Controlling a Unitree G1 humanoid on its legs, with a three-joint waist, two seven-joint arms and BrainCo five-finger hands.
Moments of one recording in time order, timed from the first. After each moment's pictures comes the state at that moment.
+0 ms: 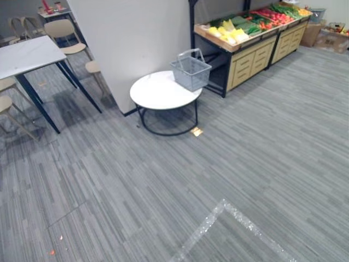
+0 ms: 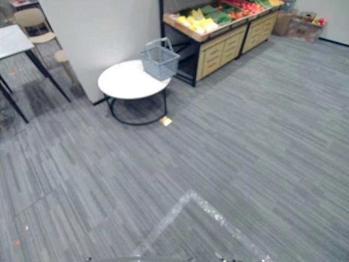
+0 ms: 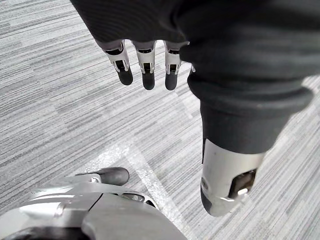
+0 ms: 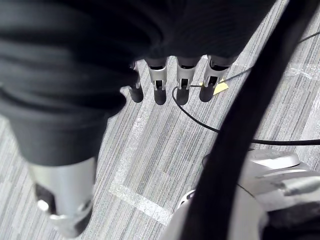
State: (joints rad) left arm 0.15 0.12 -0.03 1.17 -0.21 -0.08 0.24; right arm 0.10 -0.12 -0.23 1.23 0.18 -0.08 -0.04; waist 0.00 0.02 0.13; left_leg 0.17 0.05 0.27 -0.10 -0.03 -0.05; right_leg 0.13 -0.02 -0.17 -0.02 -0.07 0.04
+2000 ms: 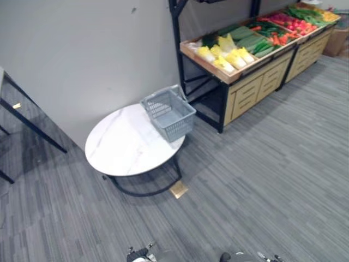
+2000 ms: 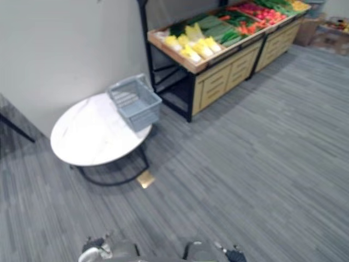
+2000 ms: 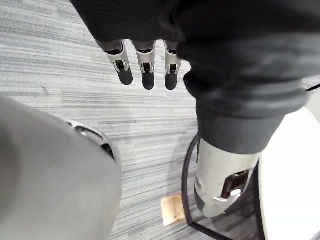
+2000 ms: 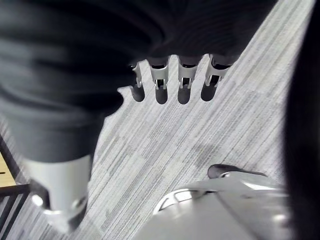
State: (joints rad) left arm 0.04 -0.02 0.31 1.07 -0.22 -0.12 0.35; right arm 0.07 -0.15 -0.11 1.20 0.16 -0.14 -0.09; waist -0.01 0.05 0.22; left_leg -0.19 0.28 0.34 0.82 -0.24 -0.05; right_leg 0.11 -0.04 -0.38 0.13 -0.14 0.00
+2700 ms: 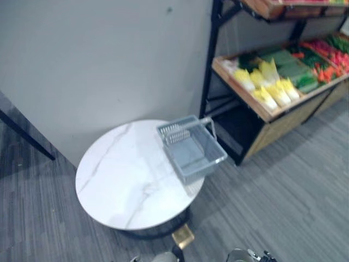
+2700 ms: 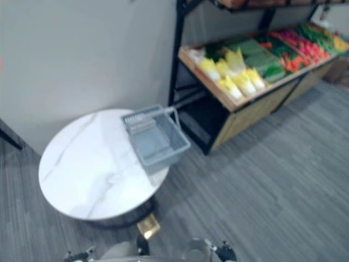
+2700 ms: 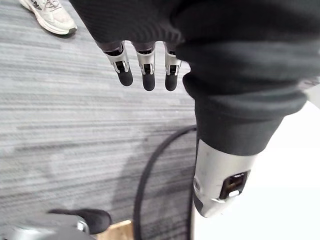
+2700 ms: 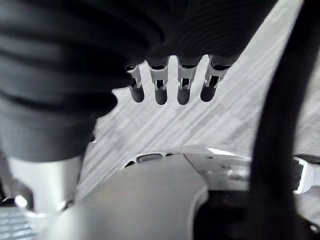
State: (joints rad) left arm 0.11 0.08 0.23 1.07 -0.17 -0.10 0.43; right arm 0.11 -0.11 -0.03 1.14 0.13 -0.17 -0.11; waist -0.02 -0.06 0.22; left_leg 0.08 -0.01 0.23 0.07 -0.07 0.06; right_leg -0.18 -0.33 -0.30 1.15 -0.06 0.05
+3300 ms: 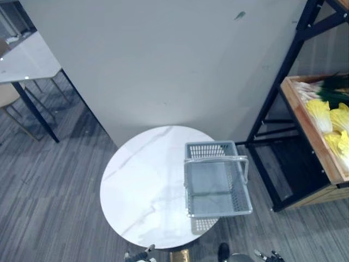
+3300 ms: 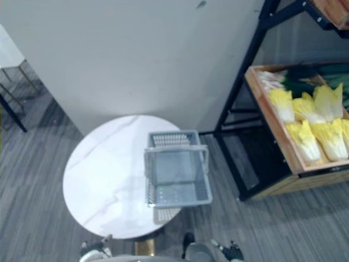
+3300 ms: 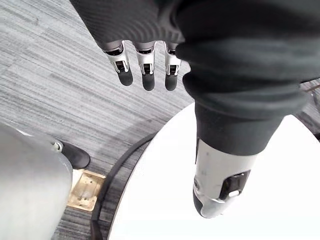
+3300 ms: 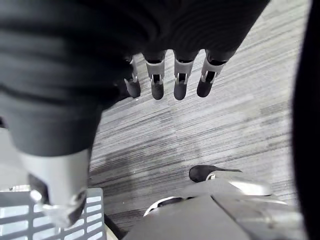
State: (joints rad) left arm 0.07 -0.02 0.27 1.08 -0.15 -0.10 0.47; right arm 0.08 -0.15 -0.03 1.19 0.14 -0.15 -0.12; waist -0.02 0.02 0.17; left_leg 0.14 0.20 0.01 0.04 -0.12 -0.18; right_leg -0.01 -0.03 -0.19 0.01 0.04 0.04
